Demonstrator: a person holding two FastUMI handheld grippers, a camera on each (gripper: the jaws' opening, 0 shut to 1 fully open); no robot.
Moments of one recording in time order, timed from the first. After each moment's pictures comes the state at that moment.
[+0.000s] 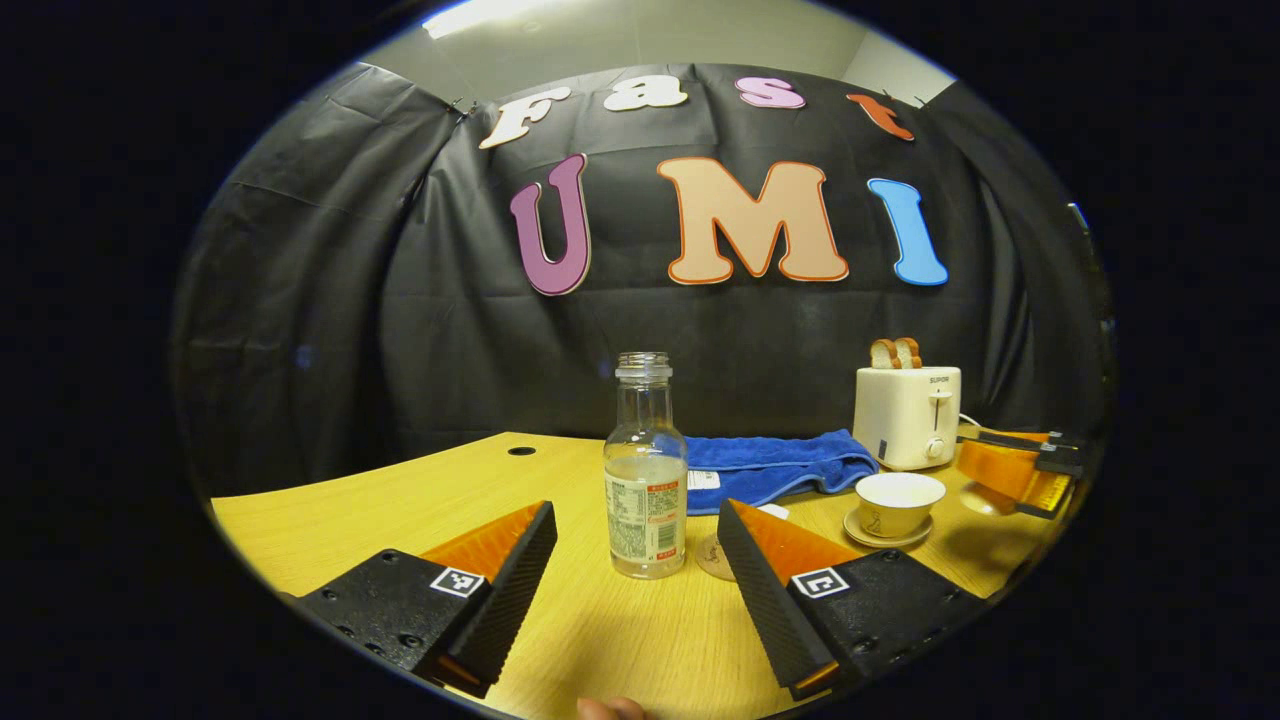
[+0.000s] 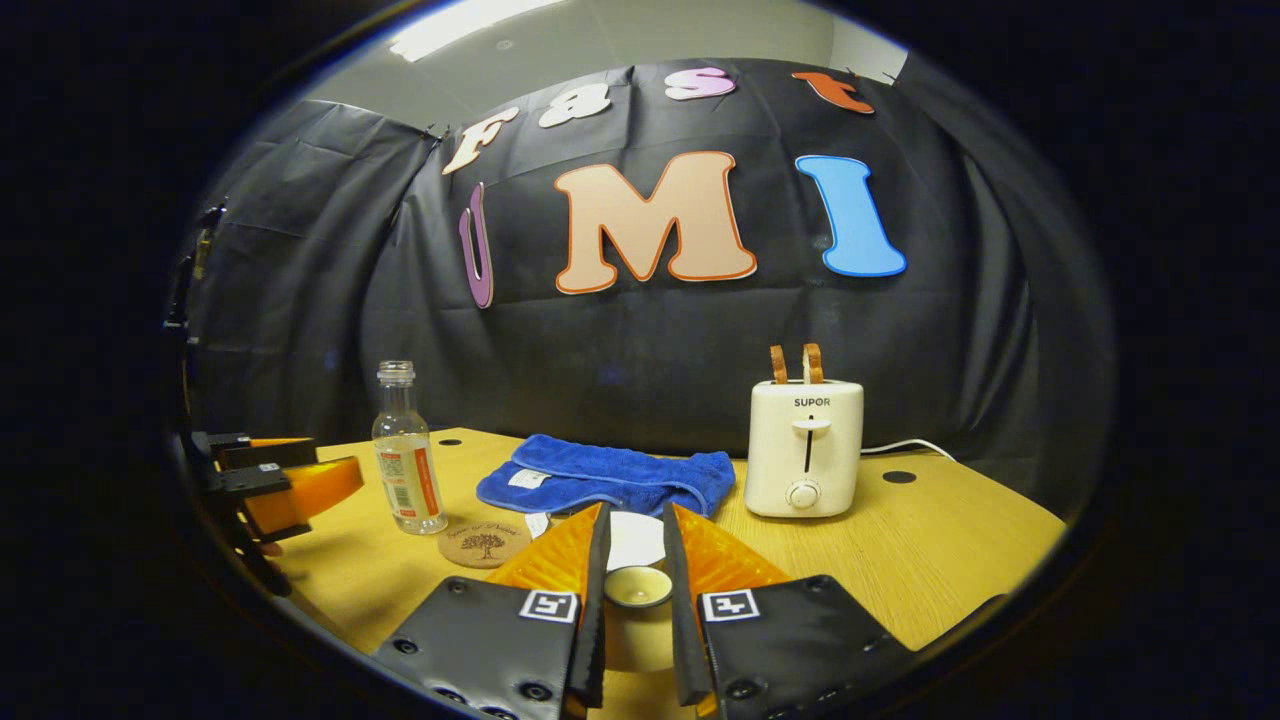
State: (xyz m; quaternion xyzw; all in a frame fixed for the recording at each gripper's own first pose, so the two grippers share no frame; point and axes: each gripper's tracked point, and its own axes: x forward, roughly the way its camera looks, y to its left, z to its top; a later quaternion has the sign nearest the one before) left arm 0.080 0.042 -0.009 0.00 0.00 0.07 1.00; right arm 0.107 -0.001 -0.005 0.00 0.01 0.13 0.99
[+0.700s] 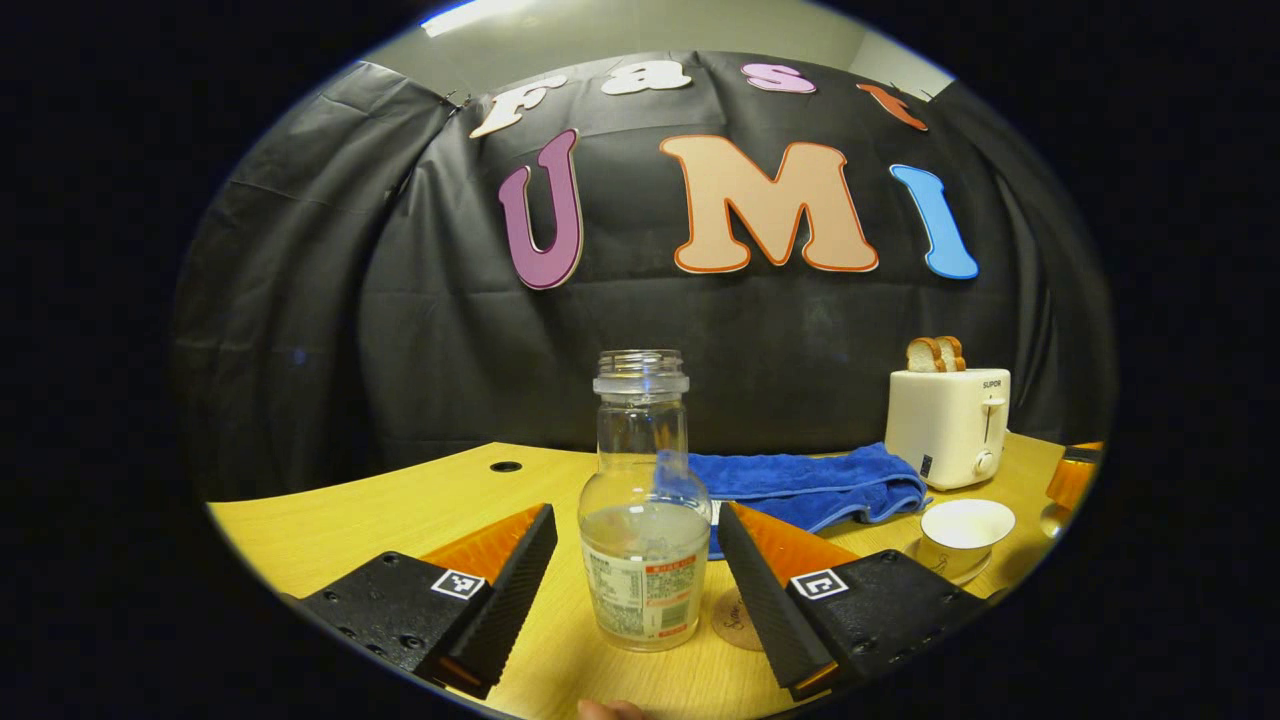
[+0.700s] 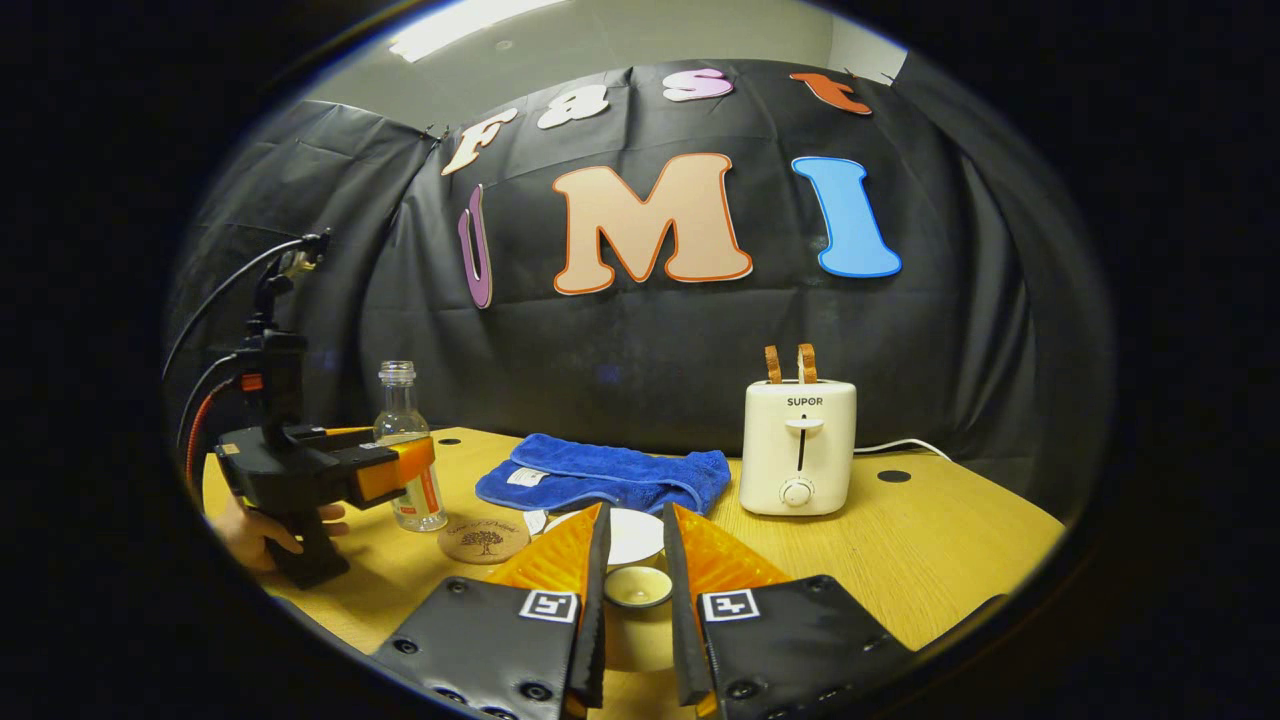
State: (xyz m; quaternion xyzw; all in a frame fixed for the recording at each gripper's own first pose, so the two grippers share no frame) left arm 0.161 0.054 -0.009 0.01 0.00 0.07 1.00; right arm 0.103 -0.002 -0.005 0.00 0.01 0.13 0.99
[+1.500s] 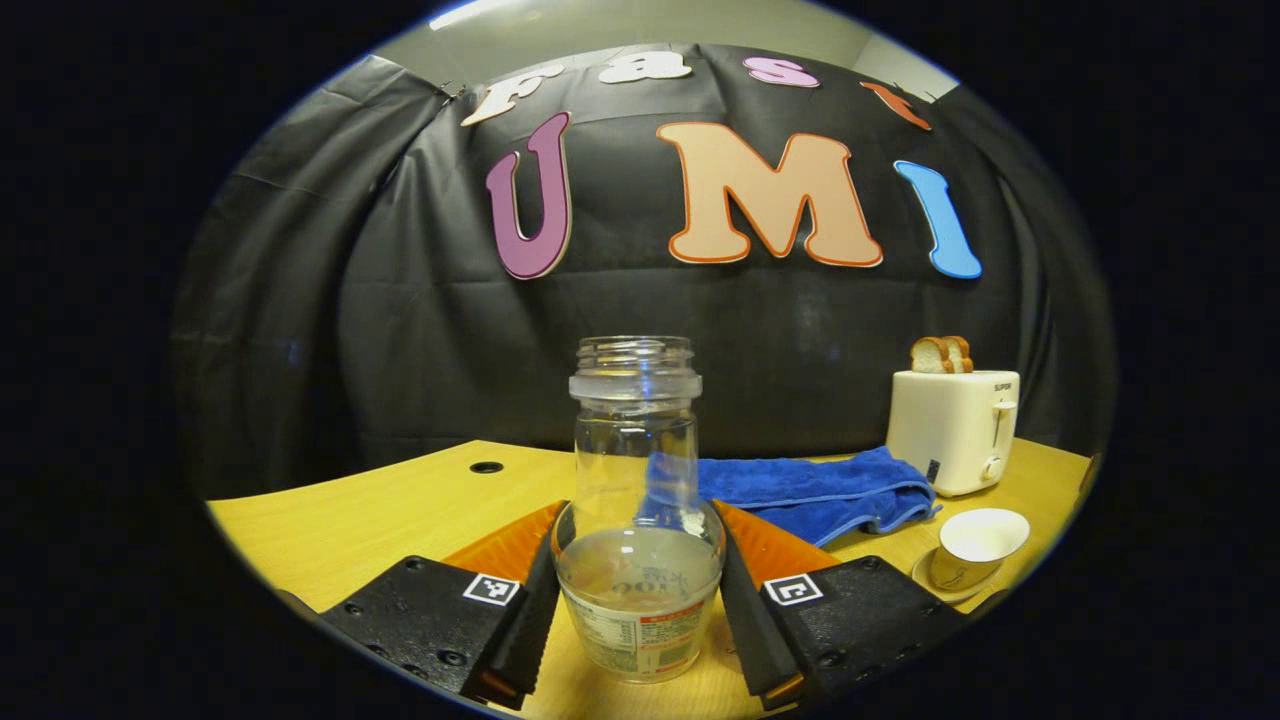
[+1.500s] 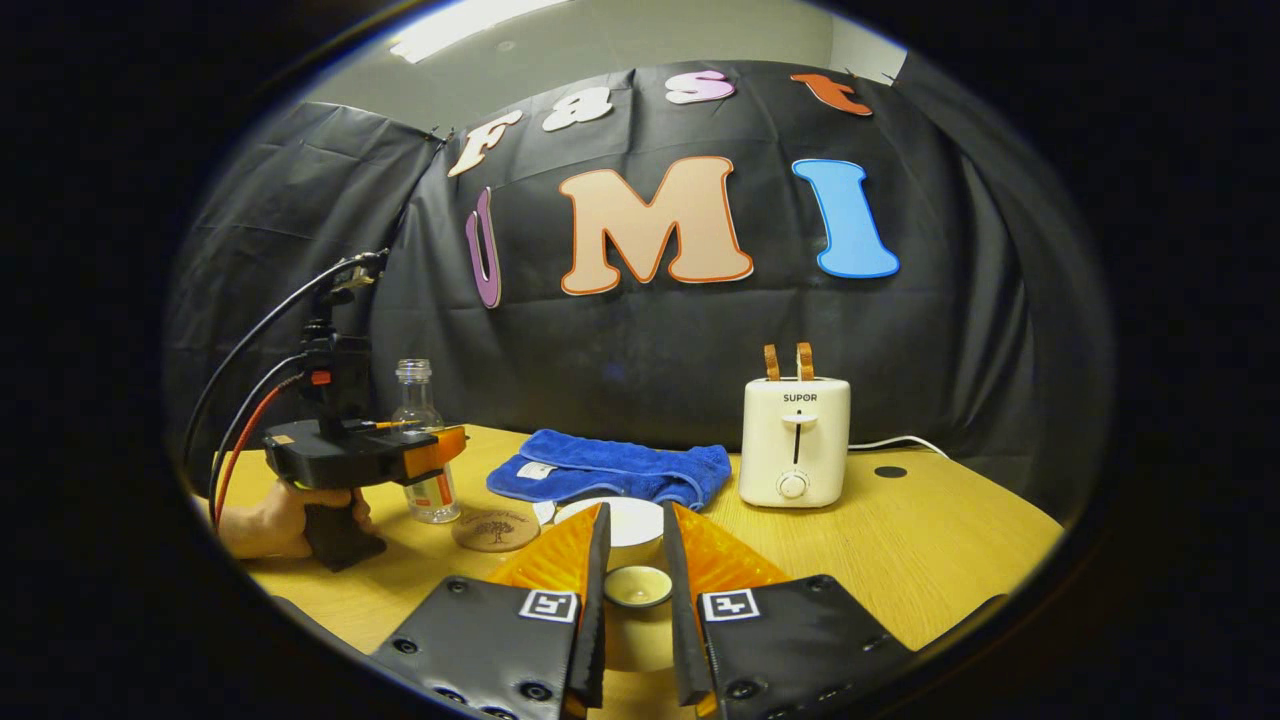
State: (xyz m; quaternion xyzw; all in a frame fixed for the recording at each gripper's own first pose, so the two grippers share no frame) left arm 0.185 0.048 -0.013 0.00 0.01 0.04 1.00; right arm 0.080 -0.015 -0.004 0.00 0.01 0.13 0.99
